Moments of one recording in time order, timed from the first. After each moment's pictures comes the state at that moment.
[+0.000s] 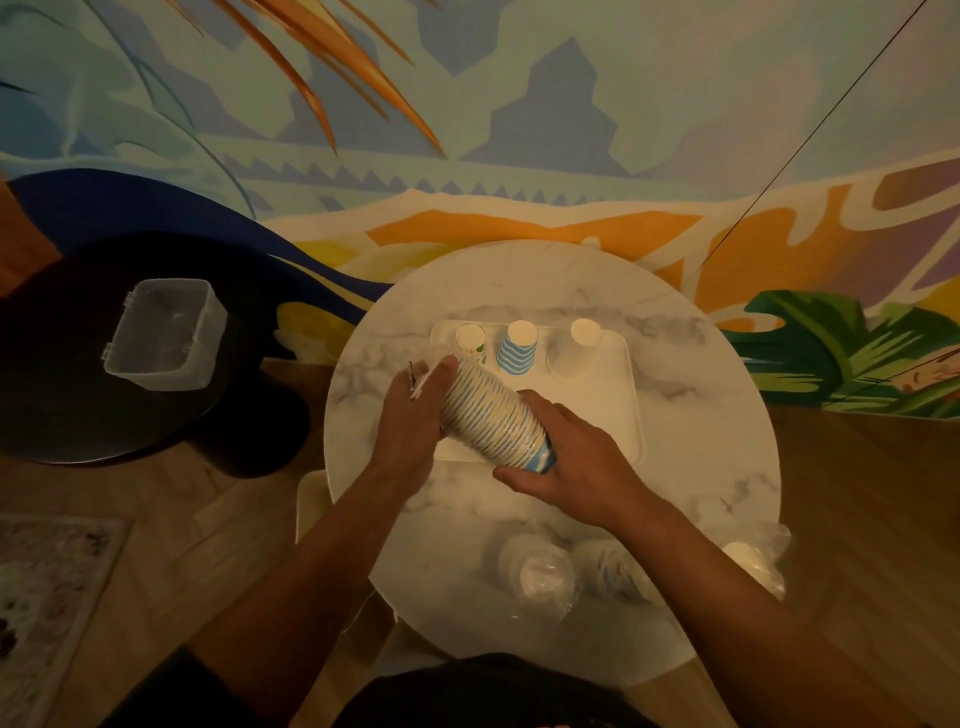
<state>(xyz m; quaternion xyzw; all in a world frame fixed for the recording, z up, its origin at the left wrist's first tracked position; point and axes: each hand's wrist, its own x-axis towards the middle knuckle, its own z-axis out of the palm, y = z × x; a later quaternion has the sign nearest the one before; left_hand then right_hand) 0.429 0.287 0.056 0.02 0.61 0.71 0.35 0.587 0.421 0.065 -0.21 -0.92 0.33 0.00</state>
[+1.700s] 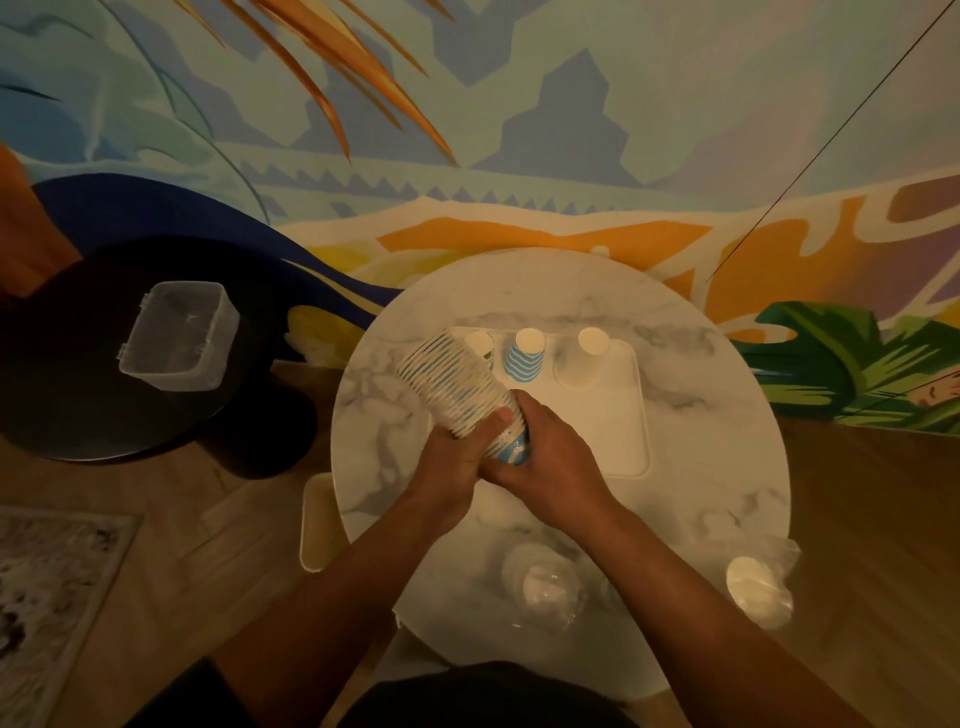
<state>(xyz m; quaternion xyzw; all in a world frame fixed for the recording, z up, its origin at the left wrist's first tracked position) 0.470 0.295 0.043 0.03 0.56 0.71 0.42 0.556 0.393 0.056 -0.26 -0.88 0.40 0.07</state>
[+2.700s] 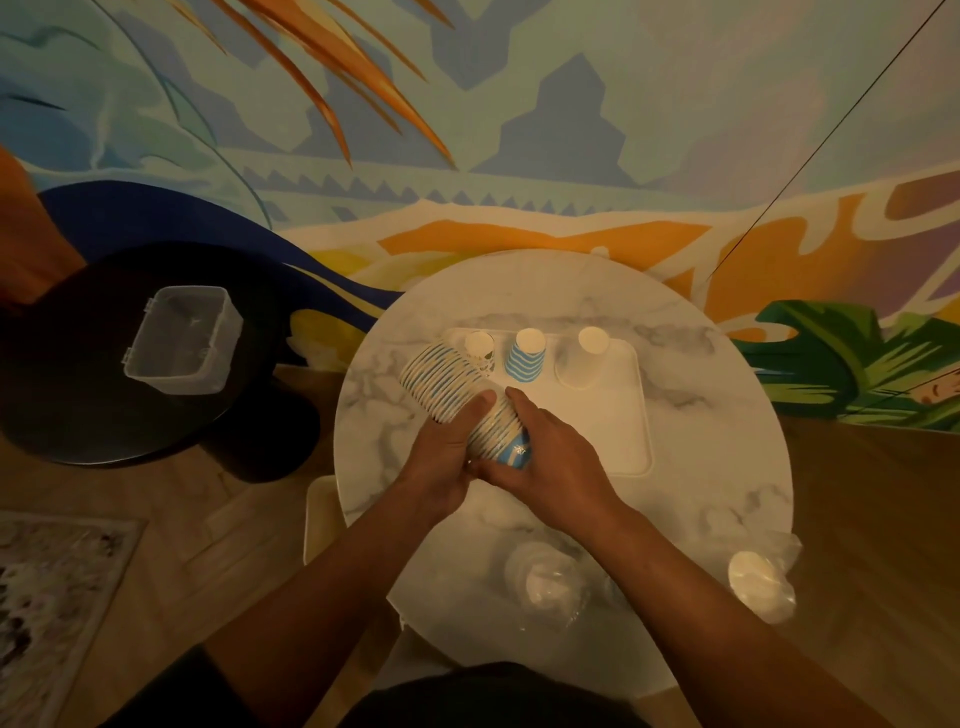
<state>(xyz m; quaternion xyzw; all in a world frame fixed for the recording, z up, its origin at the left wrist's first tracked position) 0.455 0.290 0.052 -0.01 0.52 0.73 0.45 0.563 0.391 0.067 -0.26 -0.91 0.32 0.02</state>
